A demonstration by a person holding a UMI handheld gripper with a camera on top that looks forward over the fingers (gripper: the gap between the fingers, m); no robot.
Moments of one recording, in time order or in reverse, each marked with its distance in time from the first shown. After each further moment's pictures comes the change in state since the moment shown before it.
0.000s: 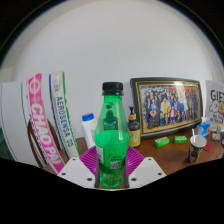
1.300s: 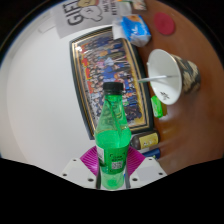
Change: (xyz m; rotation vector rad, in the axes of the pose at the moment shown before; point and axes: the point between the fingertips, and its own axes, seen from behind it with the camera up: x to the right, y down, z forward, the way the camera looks) arm 0.187 -0.093 0.024 0.066 -0.253 1.652
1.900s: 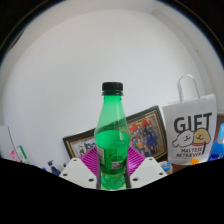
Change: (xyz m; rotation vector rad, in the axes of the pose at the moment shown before) arm -0.167 -0.168 -0.064 0.200 0.170 -1.459
